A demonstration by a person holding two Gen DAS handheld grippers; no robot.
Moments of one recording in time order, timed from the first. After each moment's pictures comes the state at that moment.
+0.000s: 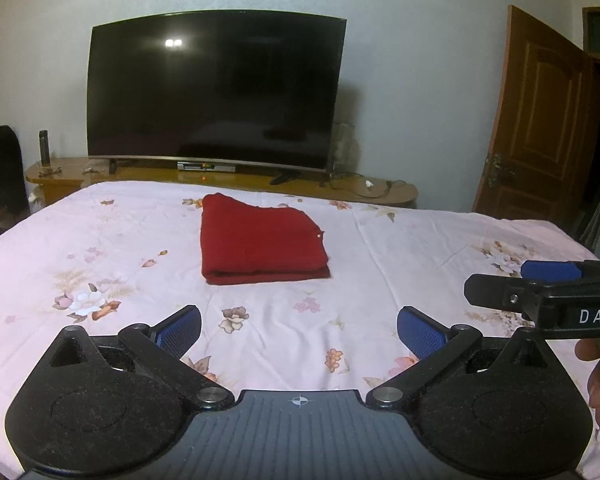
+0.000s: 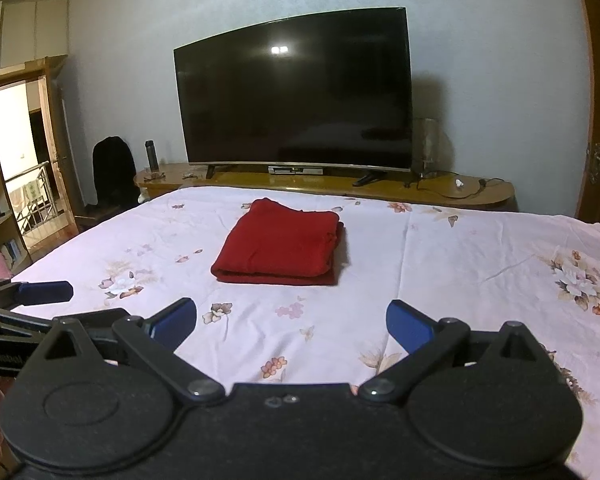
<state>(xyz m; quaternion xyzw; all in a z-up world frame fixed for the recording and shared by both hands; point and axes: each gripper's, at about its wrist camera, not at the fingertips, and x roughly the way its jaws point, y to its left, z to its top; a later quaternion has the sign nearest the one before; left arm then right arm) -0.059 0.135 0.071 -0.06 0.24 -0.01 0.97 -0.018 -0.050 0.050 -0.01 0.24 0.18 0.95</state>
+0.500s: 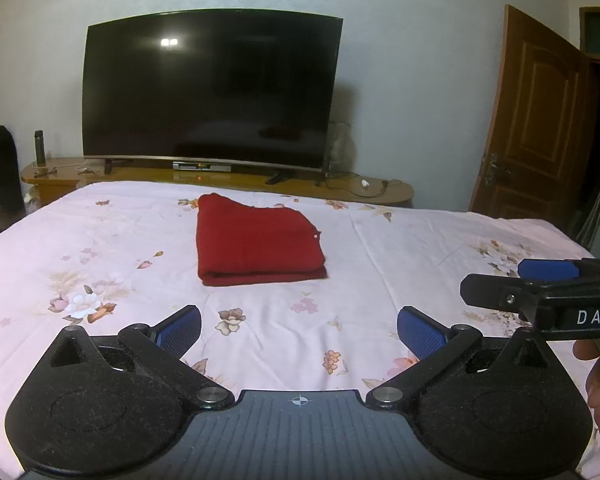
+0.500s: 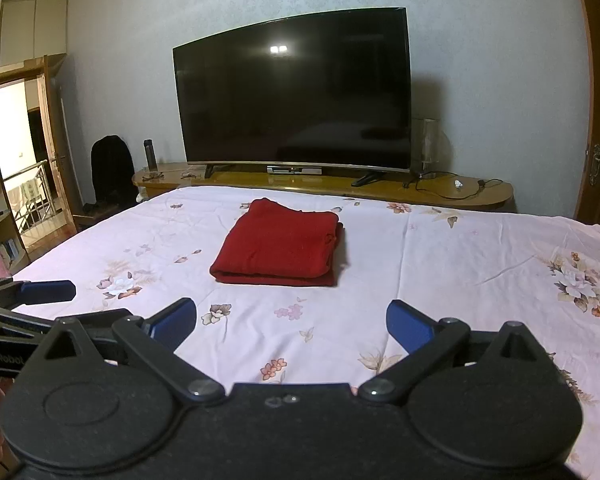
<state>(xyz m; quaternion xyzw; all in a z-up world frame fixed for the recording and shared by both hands) -0.057 0.136 0.069 -0.06 0.24 -0.01 0.97 -0.016 -0.051 0.051 -0.01 0.24 0.18 0.95</state>
